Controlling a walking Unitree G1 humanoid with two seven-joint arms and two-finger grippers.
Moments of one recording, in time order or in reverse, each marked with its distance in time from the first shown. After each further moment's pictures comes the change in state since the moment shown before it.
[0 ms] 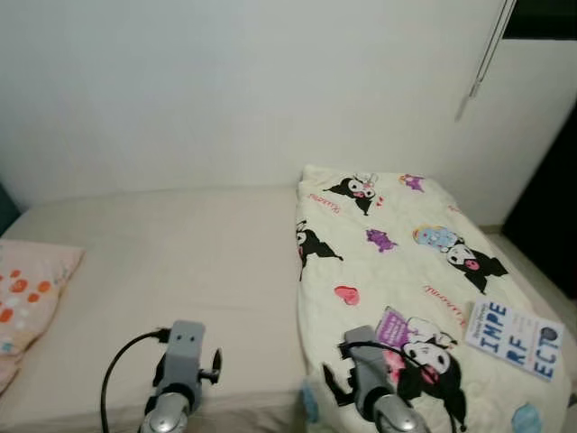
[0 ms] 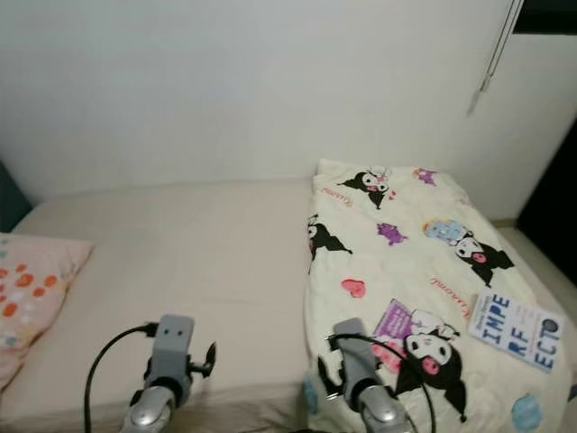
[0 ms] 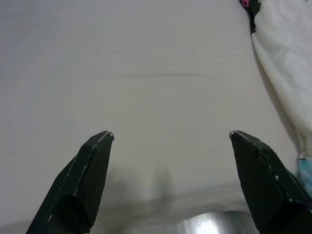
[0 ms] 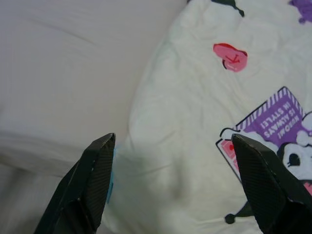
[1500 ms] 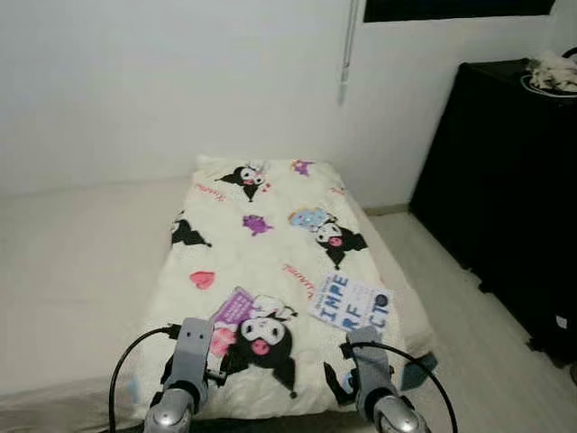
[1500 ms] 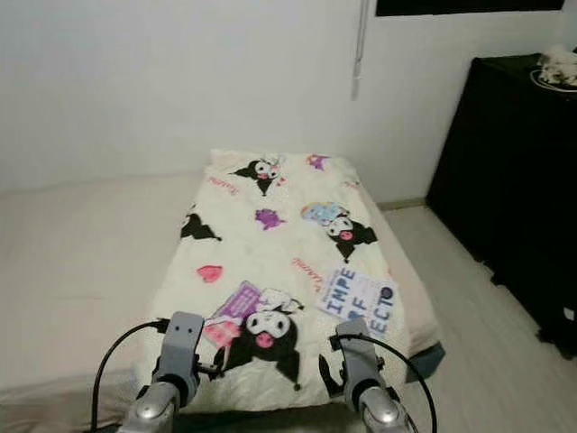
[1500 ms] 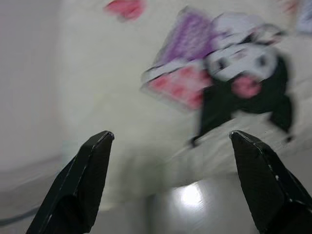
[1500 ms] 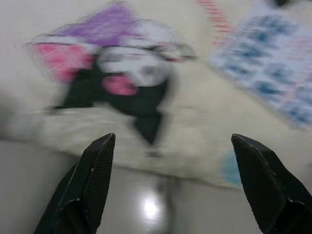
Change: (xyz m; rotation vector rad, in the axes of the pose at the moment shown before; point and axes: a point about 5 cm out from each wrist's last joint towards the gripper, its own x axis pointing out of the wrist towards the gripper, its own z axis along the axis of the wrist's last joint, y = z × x) left arm 0.003 -0.003 -0.002 0.035 0.069 -0.070; right arm -0.001 0.010 -0.005 0.026 0.006 0.014
